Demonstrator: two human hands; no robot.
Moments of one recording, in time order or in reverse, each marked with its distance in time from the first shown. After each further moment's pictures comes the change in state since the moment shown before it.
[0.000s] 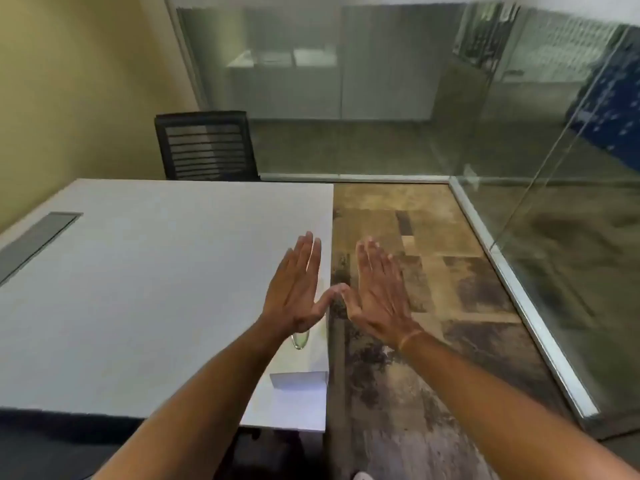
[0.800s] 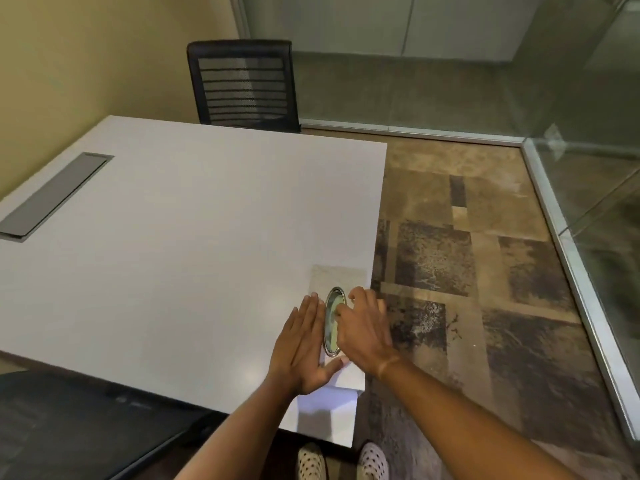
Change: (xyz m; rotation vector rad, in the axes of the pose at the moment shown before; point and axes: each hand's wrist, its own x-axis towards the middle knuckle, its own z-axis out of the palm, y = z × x) left_hand -0.076 -0.071 0.112 -0.008 -0.302 -0.194; right_hand 0.032 -0.048 0.141 -0.056 -0.313 -0.087
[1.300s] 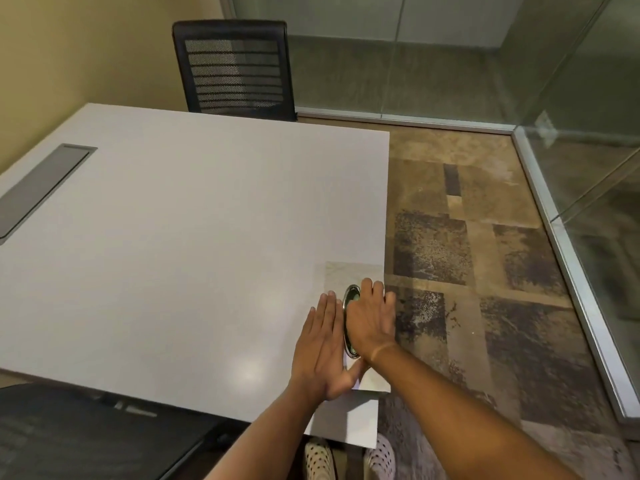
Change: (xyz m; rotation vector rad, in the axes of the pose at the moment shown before) left_hand 0.005 -0.001 0.003 -0.032 -0.003 0.012; right_hand 0.029 -0.036 0.009 -0.166 -0.129 0.181
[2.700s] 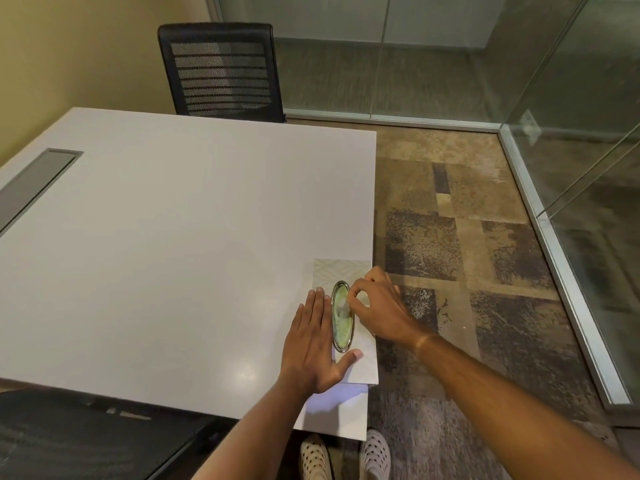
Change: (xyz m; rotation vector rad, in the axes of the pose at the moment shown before) left_hand -0.001 -0.003 0.001 -0.017 0.006 0.011; right_hand -0.002 0.060 -0.012 0.697 0.004 -0.150
